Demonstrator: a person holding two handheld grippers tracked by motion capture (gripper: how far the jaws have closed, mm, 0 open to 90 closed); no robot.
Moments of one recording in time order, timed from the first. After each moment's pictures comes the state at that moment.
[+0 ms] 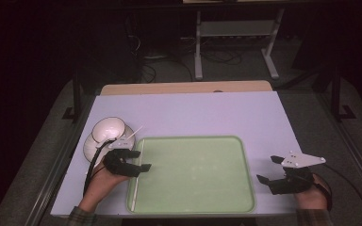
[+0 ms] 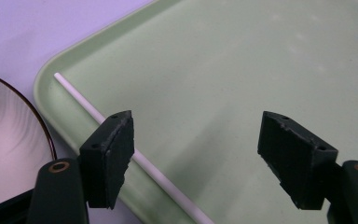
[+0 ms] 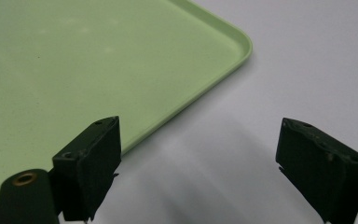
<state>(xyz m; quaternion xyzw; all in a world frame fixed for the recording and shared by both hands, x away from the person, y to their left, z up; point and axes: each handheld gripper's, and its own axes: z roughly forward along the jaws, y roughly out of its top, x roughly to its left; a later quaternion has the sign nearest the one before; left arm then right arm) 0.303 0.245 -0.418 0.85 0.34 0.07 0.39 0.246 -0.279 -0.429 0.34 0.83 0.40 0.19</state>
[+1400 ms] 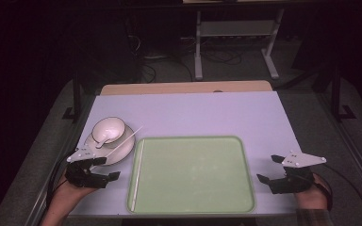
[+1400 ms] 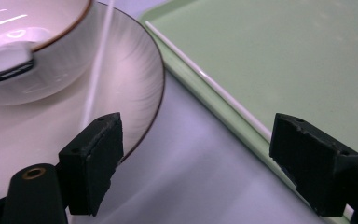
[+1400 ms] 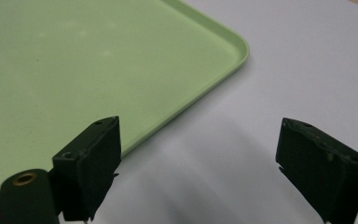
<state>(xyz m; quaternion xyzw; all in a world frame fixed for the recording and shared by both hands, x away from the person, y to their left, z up) 0.264 0.331 -0.403 0.83 0.39 0.12 0.38 0.246 -0.279 -0.427 0.34 0.83 0.40 0.19</state>
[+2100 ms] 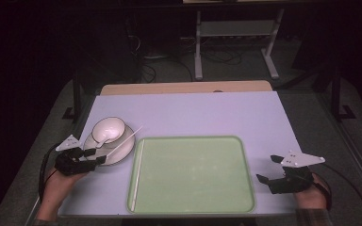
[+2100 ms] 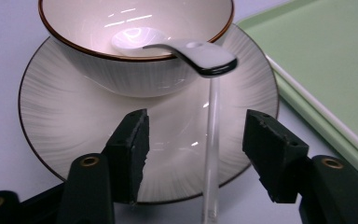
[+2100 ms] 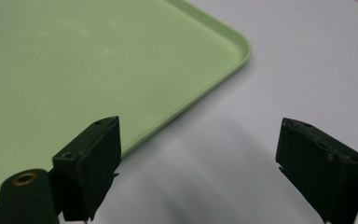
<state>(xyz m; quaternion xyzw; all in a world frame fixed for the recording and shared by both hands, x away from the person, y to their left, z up) 0.297 0.369 -0.414 0.80 0.45 0.16 0.38 0.247 -0.278 -0.428 0.34 0.83 0.40 0.19</state>
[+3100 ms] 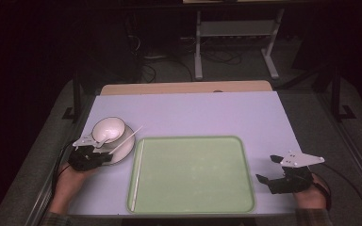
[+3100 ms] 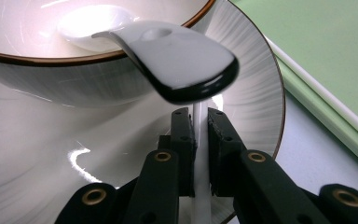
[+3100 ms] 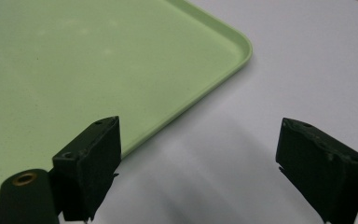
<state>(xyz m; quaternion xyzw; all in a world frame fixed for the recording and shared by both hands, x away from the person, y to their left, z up) 0.318 0.349 -0.430 0.83 0.42 0.12 0.35 0.247 -0.277 -0.428 0.34 0.83 0.40 0.19</state>
